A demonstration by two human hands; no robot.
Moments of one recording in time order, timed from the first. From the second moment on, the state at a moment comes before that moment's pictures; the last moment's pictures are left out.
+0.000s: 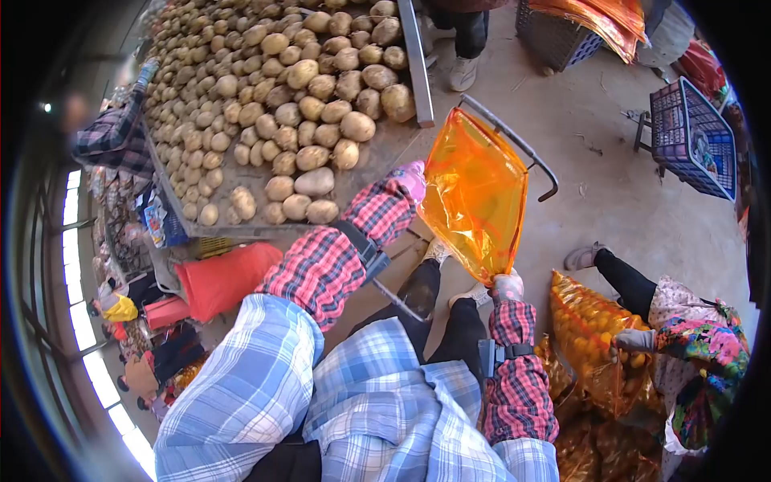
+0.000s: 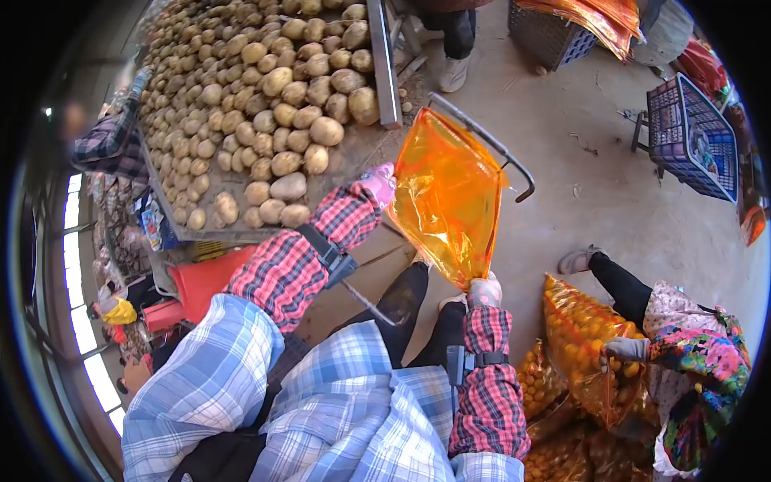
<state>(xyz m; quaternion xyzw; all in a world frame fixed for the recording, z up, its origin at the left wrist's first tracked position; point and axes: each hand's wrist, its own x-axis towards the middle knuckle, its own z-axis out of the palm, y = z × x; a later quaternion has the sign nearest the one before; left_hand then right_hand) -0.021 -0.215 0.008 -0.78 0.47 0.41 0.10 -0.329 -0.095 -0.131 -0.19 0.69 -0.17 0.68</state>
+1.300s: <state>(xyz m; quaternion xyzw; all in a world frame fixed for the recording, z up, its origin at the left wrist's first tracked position) -0.076 -0.137 0.058 -0.74 0.54 0.39 0.03 -0.376 -0.042 -0.045 -0.35 0.54 -0.02 0.76</state>
